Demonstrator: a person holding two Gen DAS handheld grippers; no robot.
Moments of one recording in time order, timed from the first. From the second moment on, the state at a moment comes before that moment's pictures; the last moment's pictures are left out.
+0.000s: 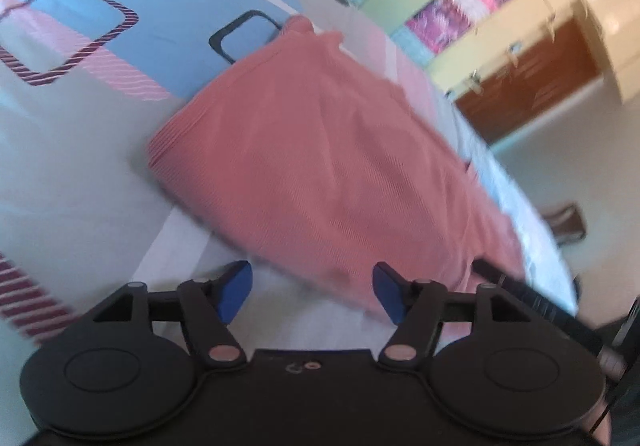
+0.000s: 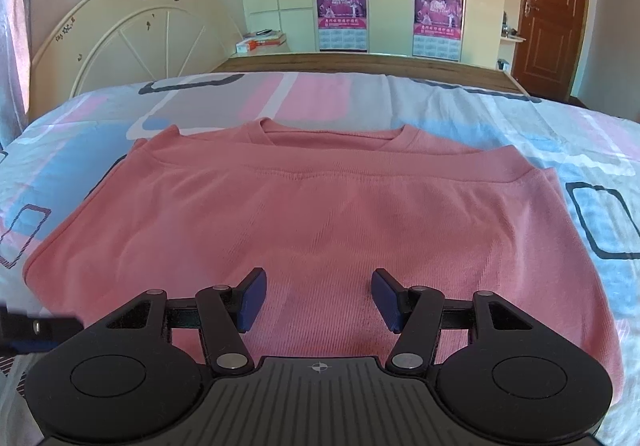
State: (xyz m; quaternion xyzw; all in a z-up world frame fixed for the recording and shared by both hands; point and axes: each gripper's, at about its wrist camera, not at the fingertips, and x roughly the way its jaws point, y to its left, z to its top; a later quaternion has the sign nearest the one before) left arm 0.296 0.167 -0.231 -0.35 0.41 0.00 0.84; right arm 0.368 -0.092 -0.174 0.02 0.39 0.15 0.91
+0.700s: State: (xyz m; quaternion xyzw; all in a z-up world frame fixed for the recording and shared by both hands) left arm 0.352 0.188 -0.265 -0.44 0.30 0.03 0.85; right arm 0.412 -0.069 -0.205 -0.05 0.40 0.11 0.91
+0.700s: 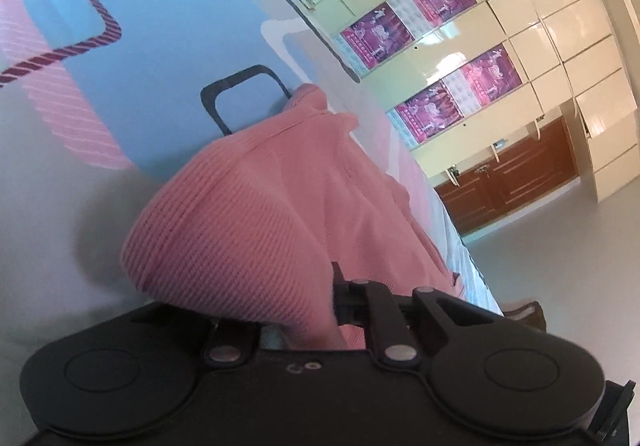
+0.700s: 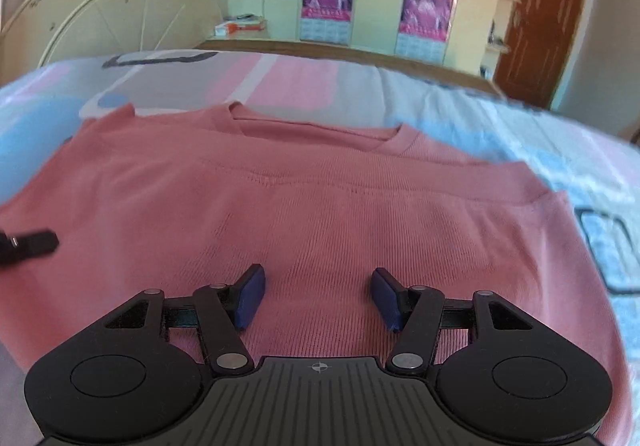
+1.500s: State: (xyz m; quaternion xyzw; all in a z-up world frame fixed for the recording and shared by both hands) left arm 0.378 -0.133 -0.189 0.01 0.34 -0.22 0.91; right arm 0.396 -0.292 -0.175 0.18 0.39 0.09 0.90
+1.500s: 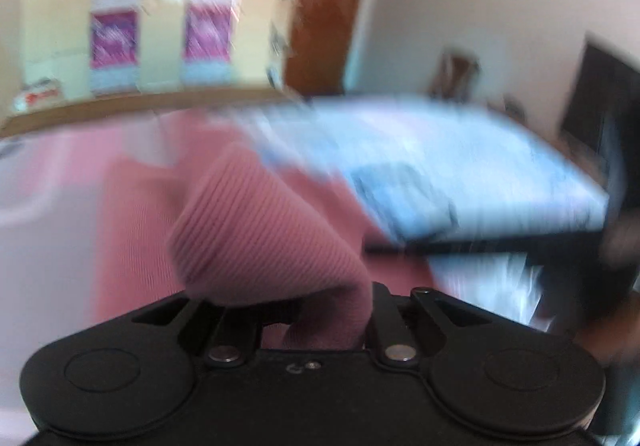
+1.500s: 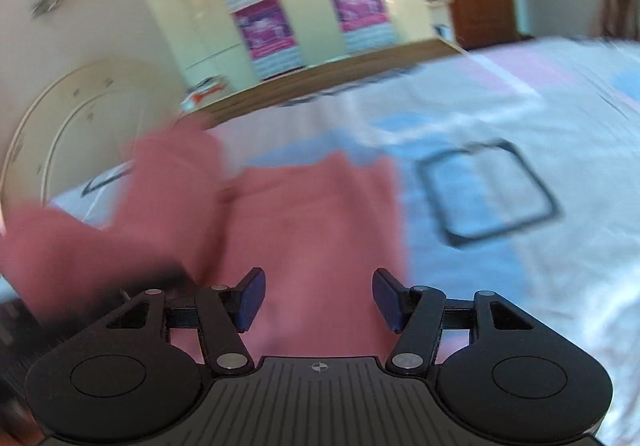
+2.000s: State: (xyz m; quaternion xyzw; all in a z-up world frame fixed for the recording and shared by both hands) left arm 0.324 -0.097 -0.166 0.01 0.33 -0.21 0.92; right arm 0.386 -0.311 -0.165 0.25 0.39 0.15 0.87
